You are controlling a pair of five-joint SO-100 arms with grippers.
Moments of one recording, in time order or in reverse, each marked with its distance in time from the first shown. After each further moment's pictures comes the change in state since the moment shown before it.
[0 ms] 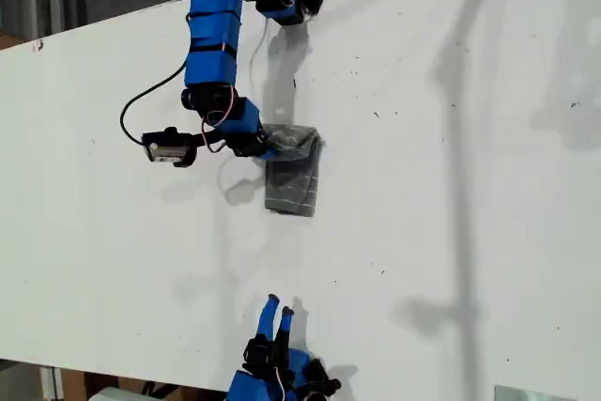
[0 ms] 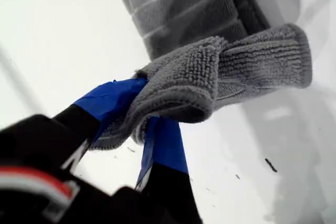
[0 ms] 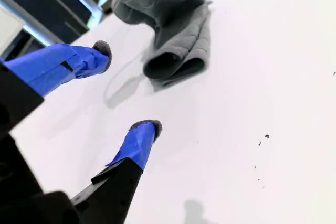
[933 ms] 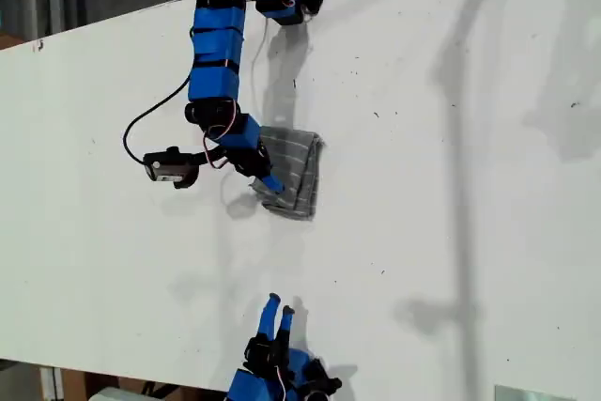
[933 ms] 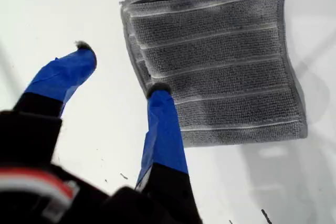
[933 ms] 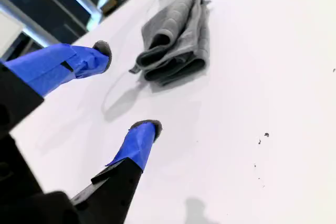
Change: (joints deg) arm 0 0.0 0.0 0.6 -0.4 0.8; arm 1 0.1 -6.9 -7.5 -4.7 -6.2
